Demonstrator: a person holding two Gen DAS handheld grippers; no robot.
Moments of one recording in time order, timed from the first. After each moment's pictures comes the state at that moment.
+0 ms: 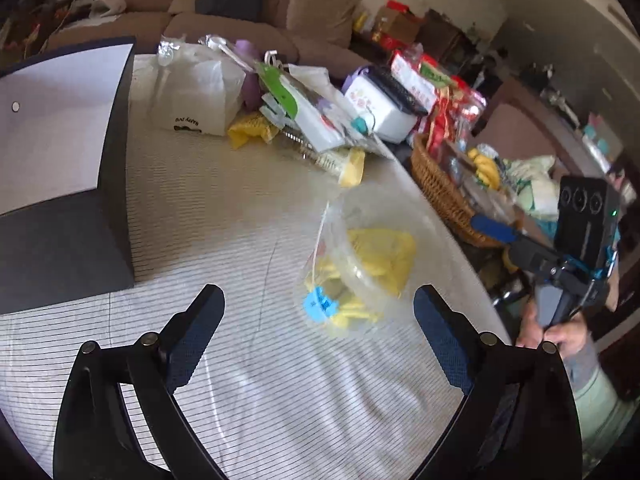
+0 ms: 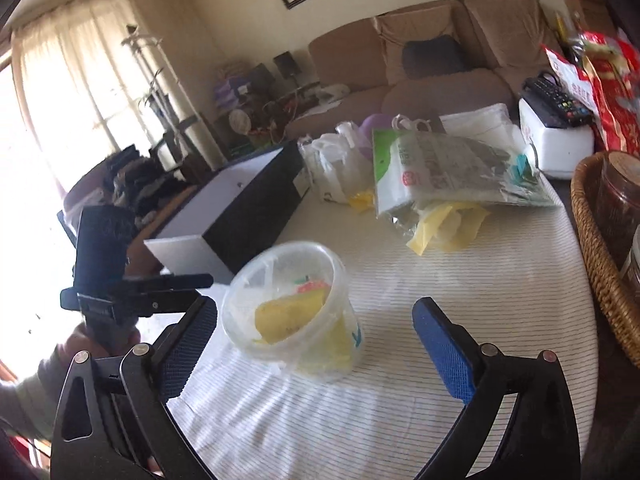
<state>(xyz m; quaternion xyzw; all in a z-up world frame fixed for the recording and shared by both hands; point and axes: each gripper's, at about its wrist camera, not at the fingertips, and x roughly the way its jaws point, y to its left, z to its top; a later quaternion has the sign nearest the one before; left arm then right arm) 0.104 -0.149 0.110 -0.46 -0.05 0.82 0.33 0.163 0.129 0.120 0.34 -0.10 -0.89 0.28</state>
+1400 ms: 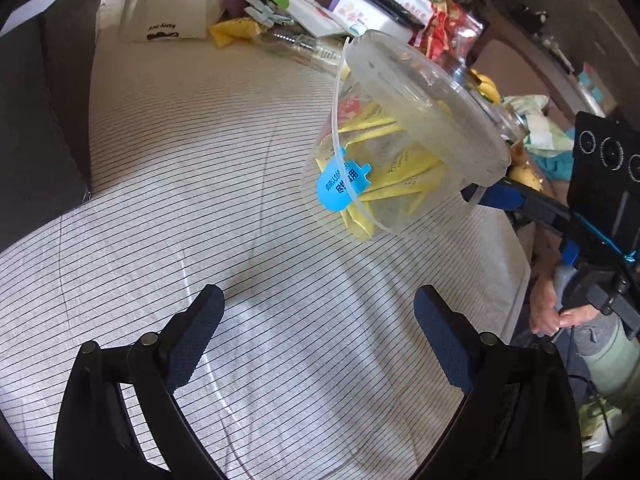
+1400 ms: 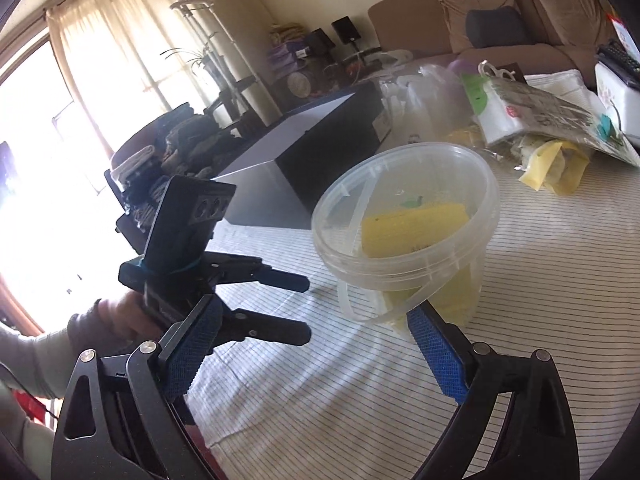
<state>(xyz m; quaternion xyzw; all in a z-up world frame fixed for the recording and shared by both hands) 0.115 -0.150 0.040 -0.54 -0.02 0.76 0.37 0.183 0.060 0.067 0.36 -0.10 -0.84 0.39</state>
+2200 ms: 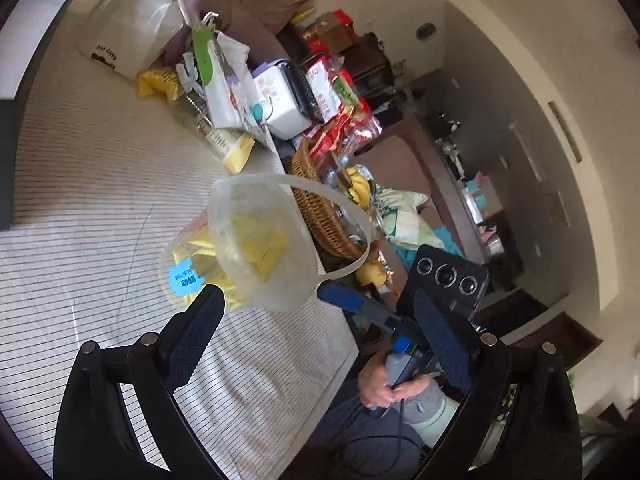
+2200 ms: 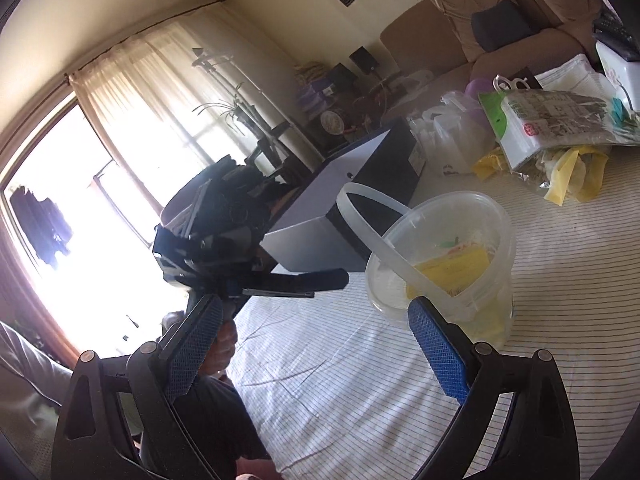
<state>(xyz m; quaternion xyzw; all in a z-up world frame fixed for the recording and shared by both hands) 0.078 -0.168 0.110 -0.47 -0.29 0.67 0.49 0.183 0.086 0.099 0.31 -0.22 -0.82 0.44</state>
